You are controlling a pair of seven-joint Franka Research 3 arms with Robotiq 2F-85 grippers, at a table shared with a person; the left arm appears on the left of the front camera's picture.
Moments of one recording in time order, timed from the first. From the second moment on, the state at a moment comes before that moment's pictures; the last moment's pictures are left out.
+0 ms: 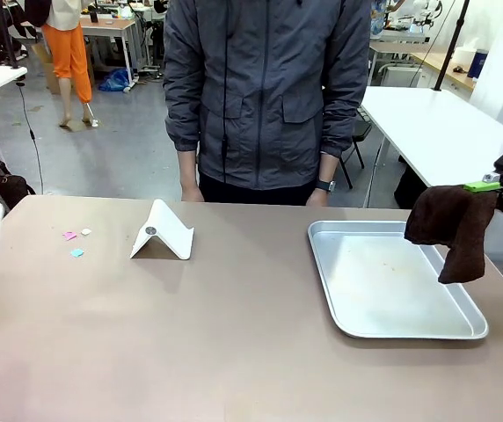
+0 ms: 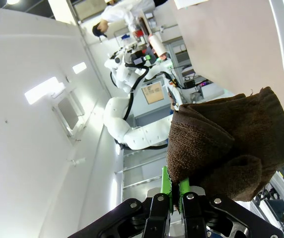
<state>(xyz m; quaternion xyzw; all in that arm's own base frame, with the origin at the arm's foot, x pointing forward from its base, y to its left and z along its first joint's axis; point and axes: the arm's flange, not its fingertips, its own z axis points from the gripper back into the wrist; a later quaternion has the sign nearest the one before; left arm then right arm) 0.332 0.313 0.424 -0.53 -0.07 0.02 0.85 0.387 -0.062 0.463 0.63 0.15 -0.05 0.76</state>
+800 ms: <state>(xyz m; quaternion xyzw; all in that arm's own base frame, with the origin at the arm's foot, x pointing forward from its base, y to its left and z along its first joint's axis) 0.296 0.385 0.380 -0.59 -0.12 0.10 0.79 0.388 -0.062 0.463 0.63 0.15 -0.05 0.76</state>
